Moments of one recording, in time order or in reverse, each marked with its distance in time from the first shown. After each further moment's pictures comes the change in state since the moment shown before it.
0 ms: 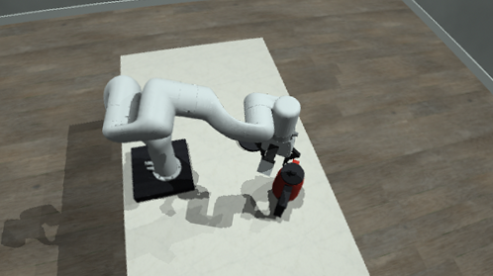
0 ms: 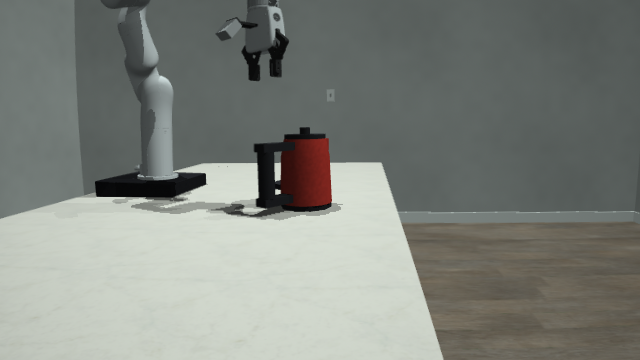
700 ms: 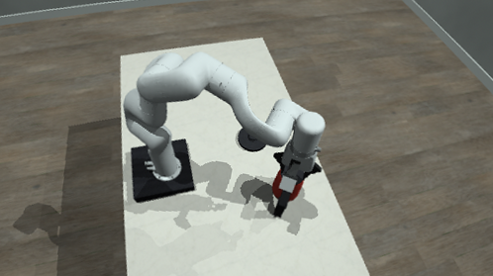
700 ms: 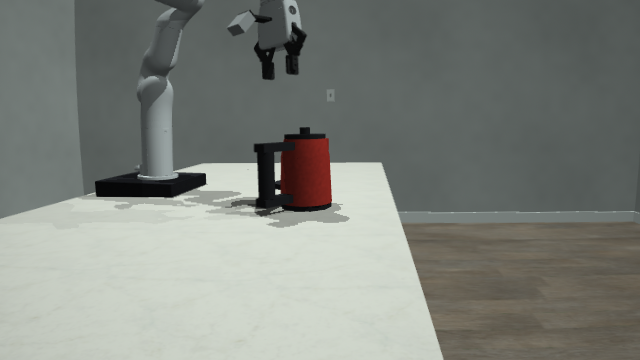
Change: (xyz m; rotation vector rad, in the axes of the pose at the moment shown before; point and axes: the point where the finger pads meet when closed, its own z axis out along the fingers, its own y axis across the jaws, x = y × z) arm 0.024 -0.080 0.007 0.027 0.001 -0.002
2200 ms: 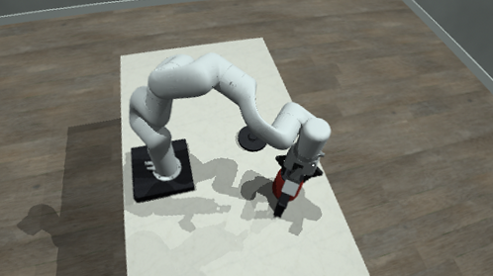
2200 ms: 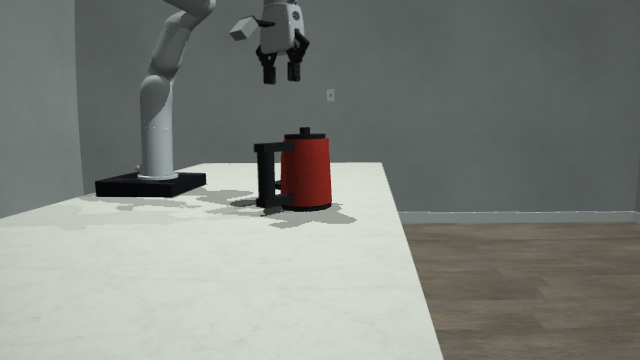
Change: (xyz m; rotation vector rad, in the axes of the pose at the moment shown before) arm 0.001 -0.005 0.013 -0.054 -0.007 -0.003
